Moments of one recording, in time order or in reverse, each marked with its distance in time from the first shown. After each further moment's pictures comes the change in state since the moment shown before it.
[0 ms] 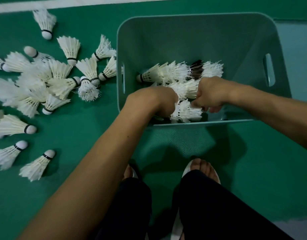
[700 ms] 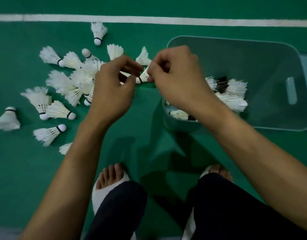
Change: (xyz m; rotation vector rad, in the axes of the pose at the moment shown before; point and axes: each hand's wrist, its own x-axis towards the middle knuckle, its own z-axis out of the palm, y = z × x) left_hand -0.129 -0.125 0.017 -0.650 1.142 0.090; right_hand -0.100 -0.170 0.030 0.484 0.648 -0.659
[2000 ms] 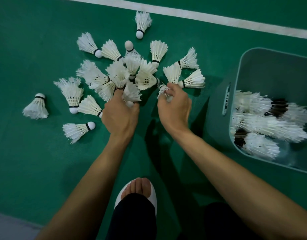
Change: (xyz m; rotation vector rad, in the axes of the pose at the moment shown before) left_hand -0.006 -0.165 0.001 0.478 0.359 -0.592; right_hand 0.037 0.028 0.194 0.131 0.174 0.304
